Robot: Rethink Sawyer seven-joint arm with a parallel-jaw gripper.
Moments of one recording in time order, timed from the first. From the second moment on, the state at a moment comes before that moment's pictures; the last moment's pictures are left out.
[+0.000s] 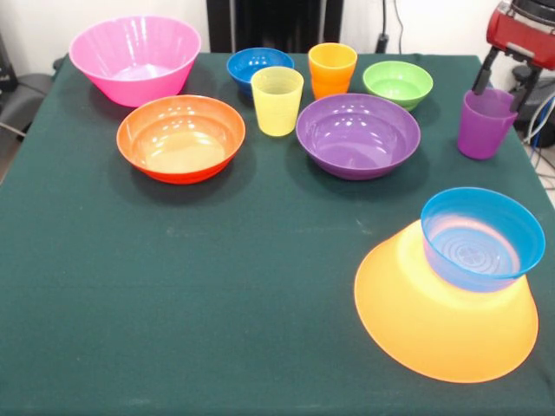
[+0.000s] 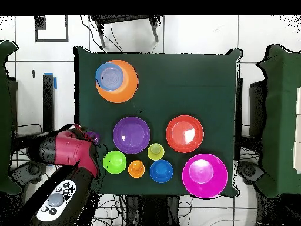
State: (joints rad) arm 0.59 -0.41 -0.46 1.66 0.61 0.42 2.38
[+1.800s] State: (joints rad) arm 0.58 -0.41 -0.36 1.74 0.70 0.39 2.43
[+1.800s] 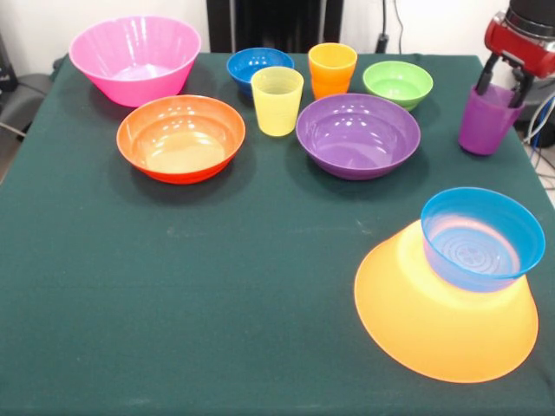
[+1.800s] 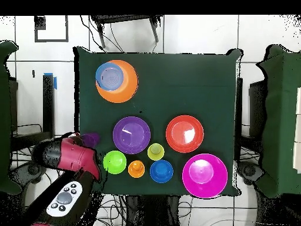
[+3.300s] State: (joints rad) arm 0.52 -0.41 -0.42 1.68 0.64 0.41 2.43
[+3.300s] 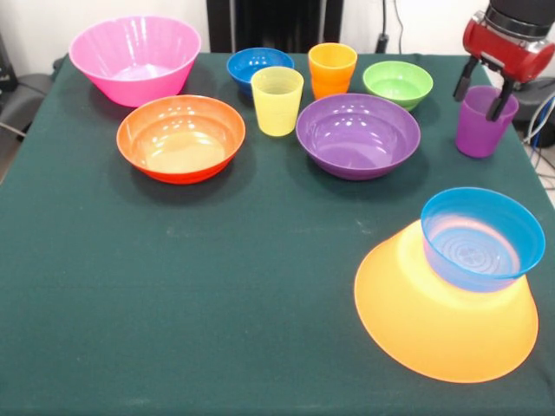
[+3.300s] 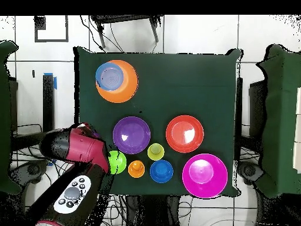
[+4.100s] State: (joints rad) arm 0.59 -0.40 -0.43 1.68 0.71 0.41 2.50
